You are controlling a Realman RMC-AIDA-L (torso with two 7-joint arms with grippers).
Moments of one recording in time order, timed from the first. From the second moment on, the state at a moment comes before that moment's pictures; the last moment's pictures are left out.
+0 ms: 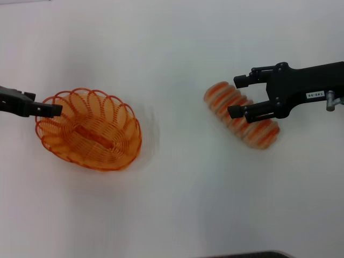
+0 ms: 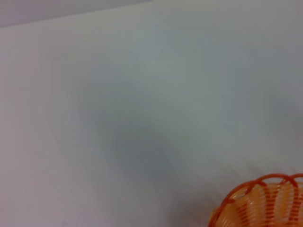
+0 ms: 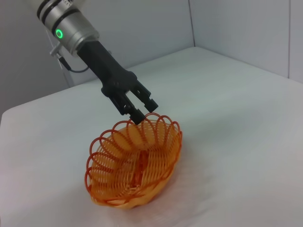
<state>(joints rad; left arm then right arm) -0.56 -2.10 0.70 1.04 2.55 1.49 -2.06 0.52 2.04 -0.77 -0.79 -2.11 -1.64 1.47</state>
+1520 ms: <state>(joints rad) -0.56 -2.15 0.87 1.06 2.67 1.39 -2.11 0.52 2.04 -0.77 -0.79 -2.11 -1.62 1.46</state>
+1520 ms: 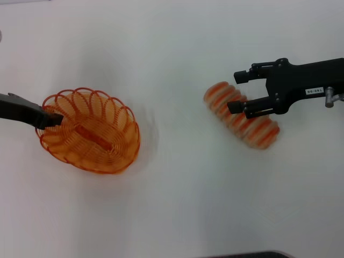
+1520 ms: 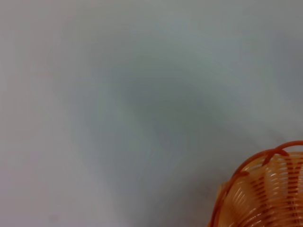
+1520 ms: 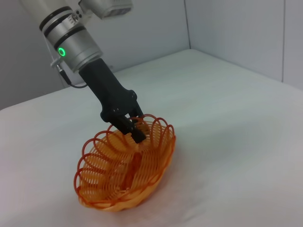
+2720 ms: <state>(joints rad) -0.70 -2.09 0.87 1.05 2.69 1.59 -2.57 0.54 2.04 -0.68 -0.80 -2.11 -1.59 1.47</state>
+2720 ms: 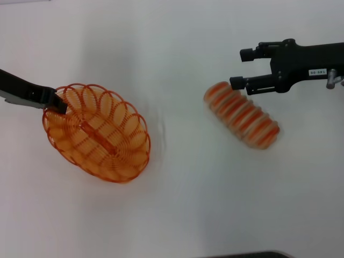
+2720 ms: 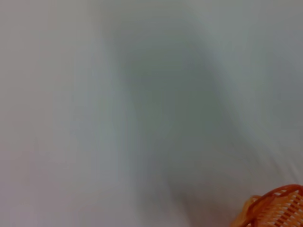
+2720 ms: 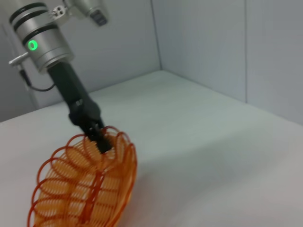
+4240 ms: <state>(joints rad) -0.54 -2.17 0.70 0.98 2.46 1.42 -2.72 0.54 2.08 -0.50 -0.79 -2.03 -1.52 1.51</state>
